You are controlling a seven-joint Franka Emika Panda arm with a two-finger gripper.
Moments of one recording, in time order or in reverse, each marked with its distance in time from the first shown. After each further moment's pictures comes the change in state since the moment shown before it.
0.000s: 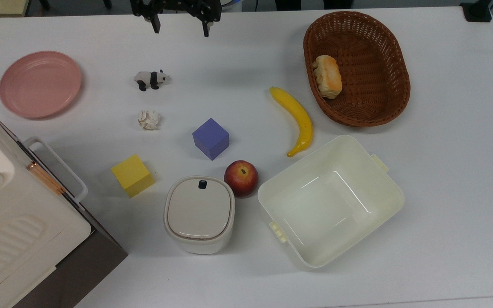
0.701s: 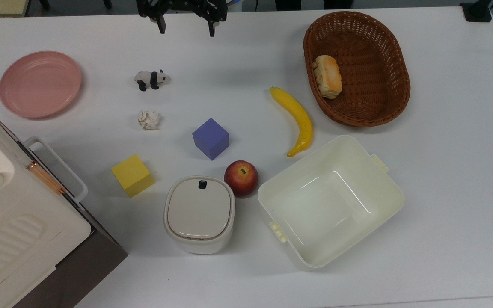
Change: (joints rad) arm -0.001 -0.002 0.018 -0.005 0.000 0.000 -0.001
